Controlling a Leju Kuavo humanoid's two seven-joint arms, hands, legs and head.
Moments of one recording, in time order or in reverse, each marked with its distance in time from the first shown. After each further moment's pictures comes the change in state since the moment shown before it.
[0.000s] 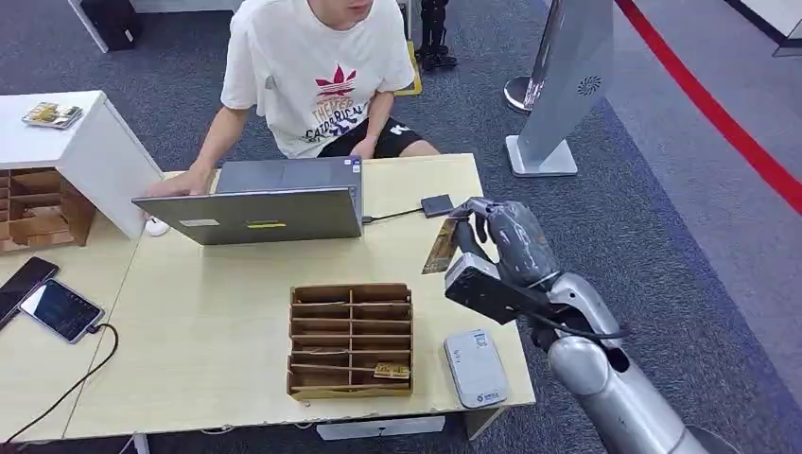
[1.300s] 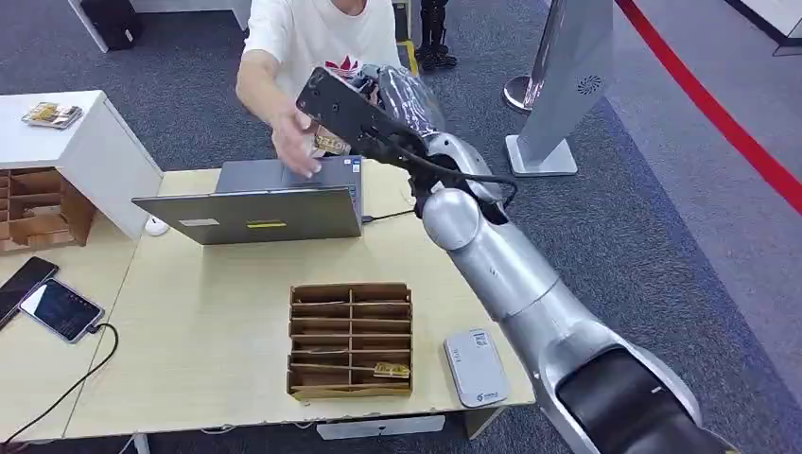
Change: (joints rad) left arm -0.083 0.001 -0.191 0.000 -0.192 -0.045 0.101; right arm -0.580 0.462 0.019 0.649 0.030 -0.006 0.232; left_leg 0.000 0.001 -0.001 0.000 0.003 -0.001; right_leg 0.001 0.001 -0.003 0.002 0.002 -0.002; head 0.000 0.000
